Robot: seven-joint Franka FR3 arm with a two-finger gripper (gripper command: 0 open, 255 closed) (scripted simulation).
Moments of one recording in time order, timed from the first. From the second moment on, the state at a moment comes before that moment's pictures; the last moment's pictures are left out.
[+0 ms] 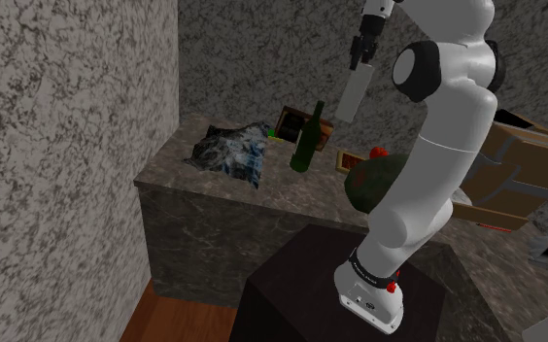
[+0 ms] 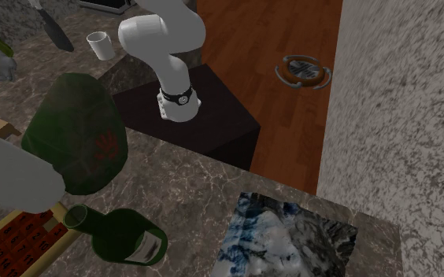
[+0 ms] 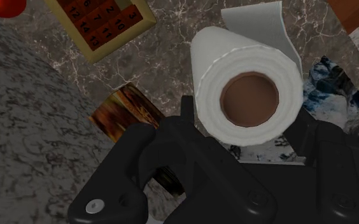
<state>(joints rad) -0.30 0.19 -0.49 -1.14 0.08 1.18 -0.64</state>
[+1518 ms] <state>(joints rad) -0.26 0.05 -0.47 -1.63 0.02 1.54 -0.61</state>
